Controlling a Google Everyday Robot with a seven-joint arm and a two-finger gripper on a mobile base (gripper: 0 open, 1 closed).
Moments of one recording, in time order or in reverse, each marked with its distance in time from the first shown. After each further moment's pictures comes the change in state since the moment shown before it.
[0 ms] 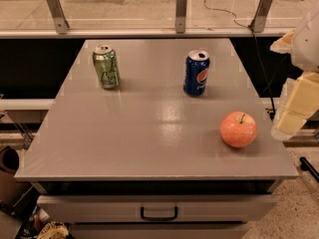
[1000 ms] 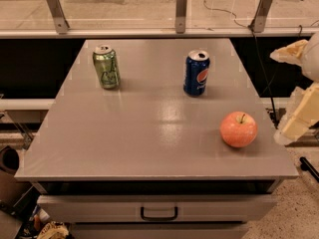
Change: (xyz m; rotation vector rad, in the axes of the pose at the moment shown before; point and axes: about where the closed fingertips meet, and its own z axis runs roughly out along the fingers) arm 0.012 -0.003 0.019 -0.026 -0.211 -0.003
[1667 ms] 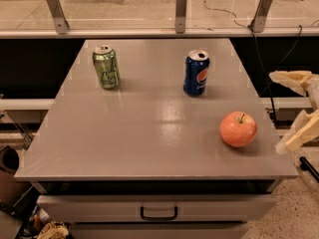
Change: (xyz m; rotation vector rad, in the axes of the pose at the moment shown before) arm 0.045 -0.015 0.054 -0.032 -0.420 -0.005
